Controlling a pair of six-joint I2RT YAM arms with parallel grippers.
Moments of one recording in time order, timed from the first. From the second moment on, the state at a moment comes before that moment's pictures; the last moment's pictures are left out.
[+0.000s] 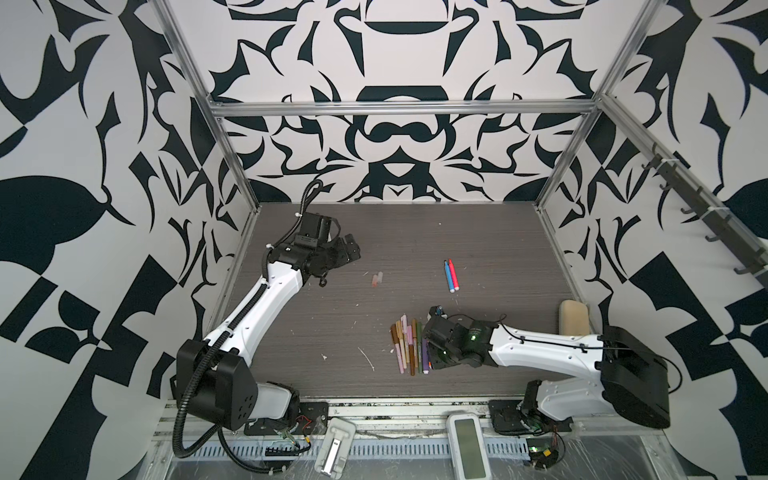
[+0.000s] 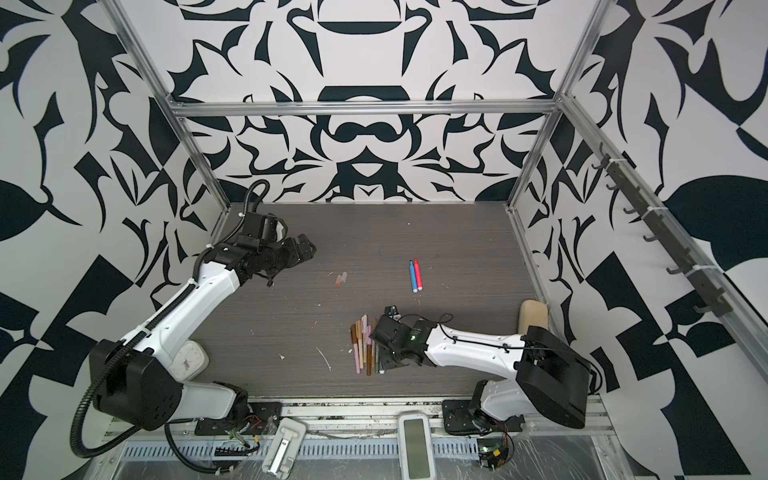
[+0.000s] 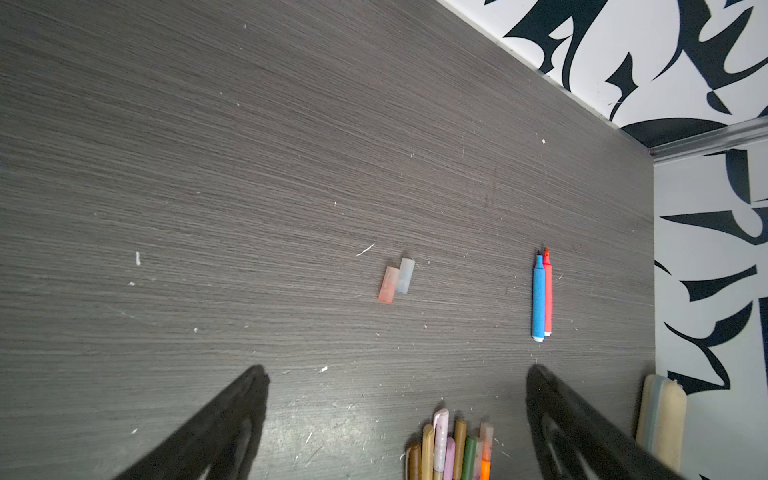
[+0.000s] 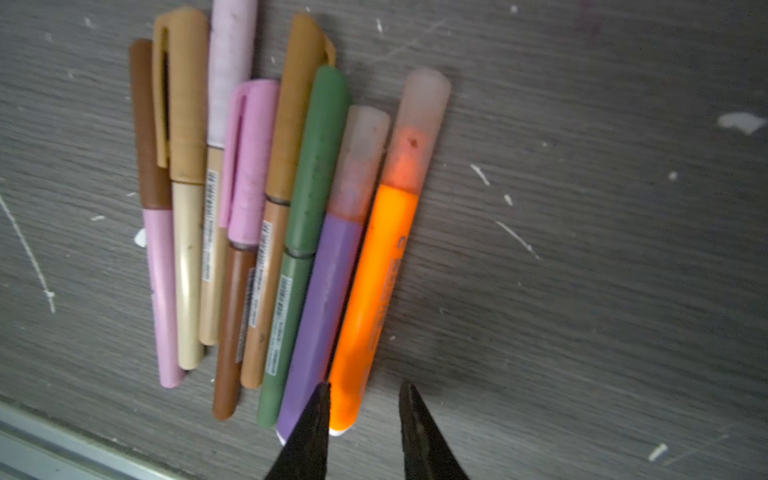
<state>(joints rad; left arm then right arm) -0.33 1.37 1.19 -0.64 0.12 -0.63 1.06 1.35 0.67 -0.57 0.08 0.85</state>
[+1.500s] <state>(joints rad) -0.30 1.17 1.10 -0.49 0.45 -0.54 0.93 1.32 0.73 -0.72 0.12 0.79</state>
